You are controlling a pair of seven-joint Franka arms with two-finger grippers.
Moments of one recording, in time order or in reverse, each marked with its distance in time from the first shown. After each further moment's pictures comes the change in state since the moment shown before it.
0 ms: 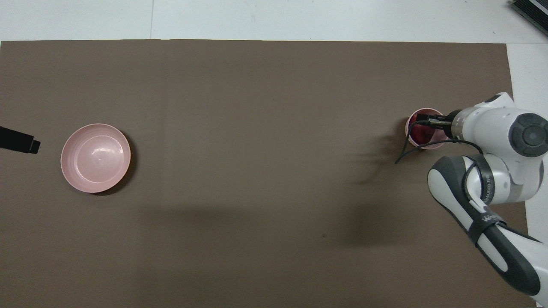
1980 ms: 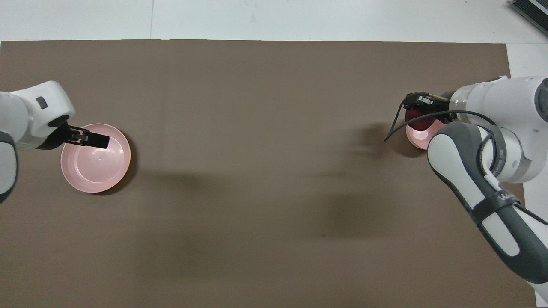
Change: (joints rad) left arm 0.034 -0.003 -0.066 -0.379 -0.012 0.473 0.002; right arm 0.062 0.098 -0.036 0.092 0.233 0.093 0.008
